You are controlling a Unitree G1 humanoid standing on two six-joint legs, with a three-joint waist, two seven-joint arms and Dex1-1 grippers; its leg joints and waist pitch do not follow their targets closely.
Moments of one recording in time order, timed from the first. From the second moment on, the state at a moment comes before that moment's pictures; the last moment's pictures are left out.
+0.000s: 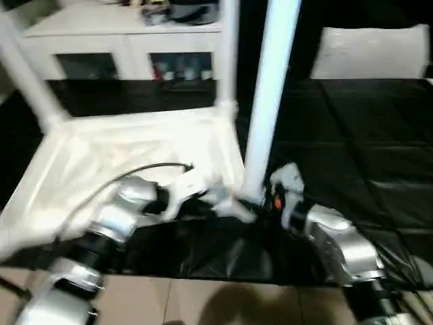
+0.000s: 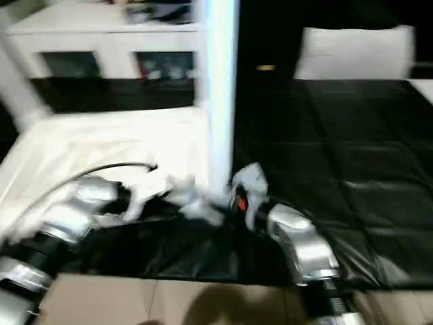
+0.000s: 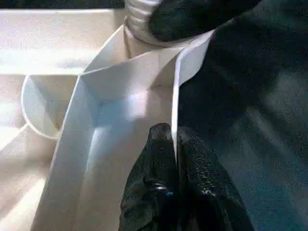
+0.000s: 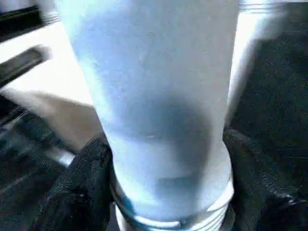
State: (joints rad) left arm -0.53 0.28 -0.31 0.46 0.05 0.25 -1.00; right arm -0.30 -0.15 0.07 0.28 0.16 0.28 0.60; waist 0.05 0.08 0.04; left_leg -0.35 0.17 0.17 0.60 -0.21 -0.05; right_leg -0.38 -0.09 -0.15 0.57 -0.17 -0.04
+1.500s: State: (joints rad) left arm -0.62 0.43 -0.43 0.60 0.04 -0.11 -1.38; right arm -0.29 -0.45 0.15 0.21 0.25 0.18 1.14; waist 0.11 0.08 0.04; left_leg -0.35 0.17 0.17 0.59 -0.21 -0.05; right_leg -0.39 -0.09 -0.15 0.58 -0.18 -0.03
